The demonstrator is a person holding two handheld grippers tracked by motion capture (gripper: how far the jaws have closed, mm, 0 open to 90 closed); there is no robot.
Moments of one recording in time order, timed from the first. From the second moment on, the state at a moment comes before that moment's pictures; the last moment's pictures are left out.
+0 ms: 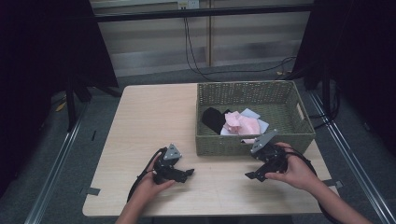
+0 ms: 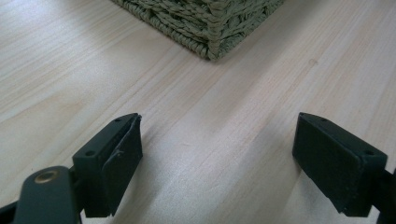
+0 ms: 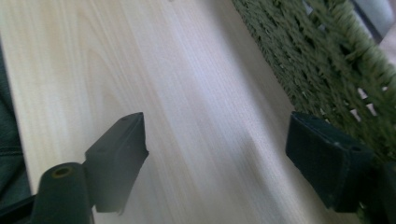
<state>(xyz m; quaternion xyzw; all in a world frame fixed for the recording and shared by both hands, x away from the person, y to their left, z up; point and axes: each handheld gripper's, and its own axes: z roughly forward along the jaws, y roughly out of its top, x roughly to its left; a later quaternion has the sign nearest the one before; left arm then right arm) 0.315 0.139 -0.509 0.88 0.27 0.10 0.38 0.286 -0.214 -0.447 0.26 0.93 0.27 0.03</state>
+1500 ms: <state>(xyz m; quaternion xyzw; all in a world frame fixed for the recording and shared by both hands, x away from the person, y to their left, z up) 0.315 0.139 -0.509 0.88 0.27 0.10 0.38 0.338 -0.222 -0.346 0.28 0.93 0.24 0.02</state>
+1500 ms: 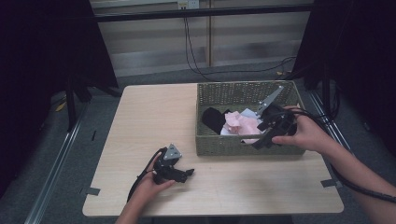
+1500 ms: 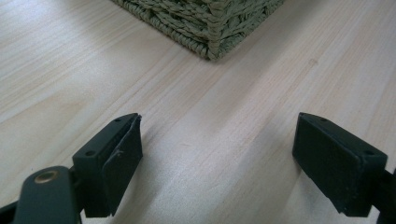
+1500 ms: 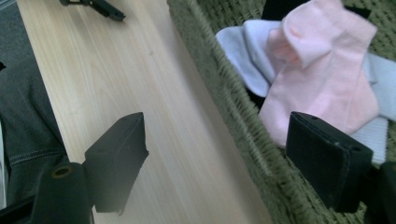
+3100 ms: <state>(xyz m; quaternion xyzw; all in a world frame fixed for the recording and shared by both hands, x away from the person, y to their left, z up) 0.315 0.138 -0.509 0.88 0.27 0.10 0.38 0.440 -0.209 -0.410 0.35 0.91 0.21 0.02</state>
